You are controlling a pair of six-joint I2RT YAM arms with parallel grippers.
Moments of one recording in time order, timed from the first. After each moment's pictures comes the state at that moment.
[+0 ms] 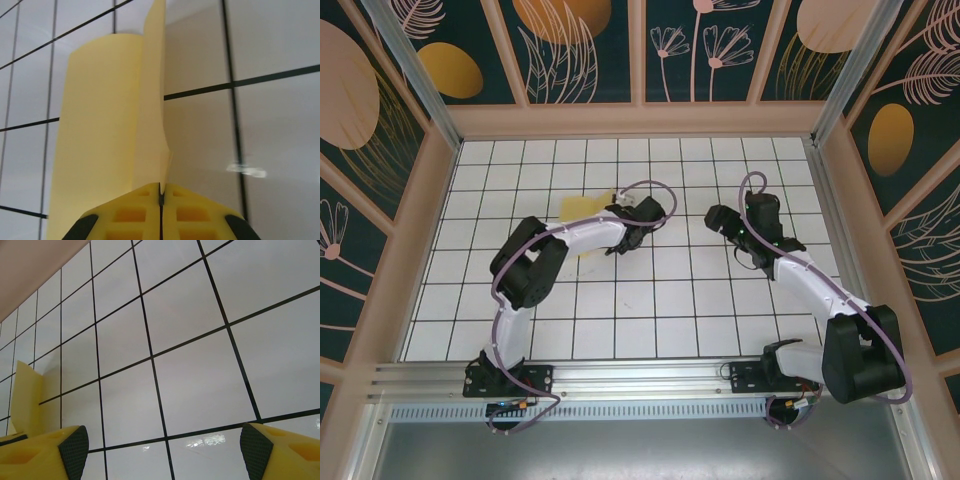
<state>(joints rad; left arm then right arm) -0.78 2.10 1.46 -0.71 -0.74 -0.53 0.26 1.23 0.69 -0.14 -0.10 0.67</state>
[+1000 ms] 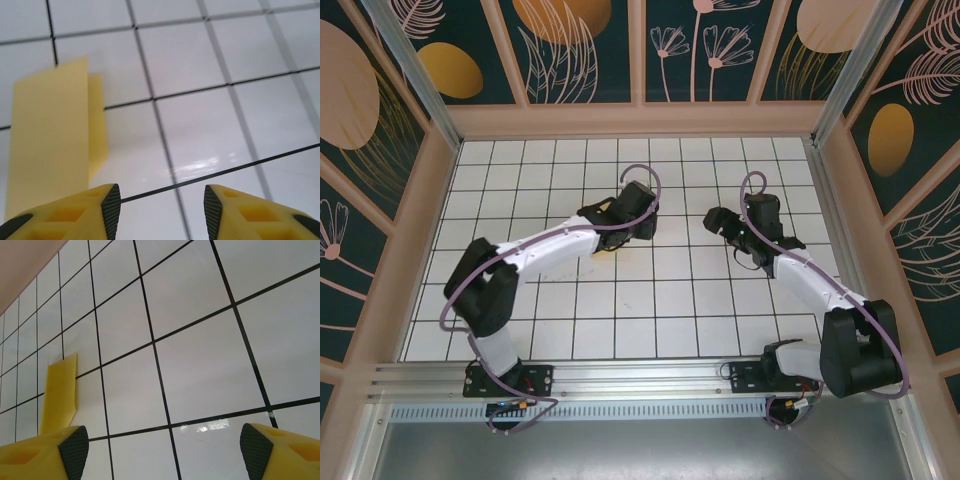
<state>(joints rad) -0.79 1.75 1.30 -0.37 -0.21 -0.54 0.24 1.27 0.69 -0.14 -0.19 0.69</state>
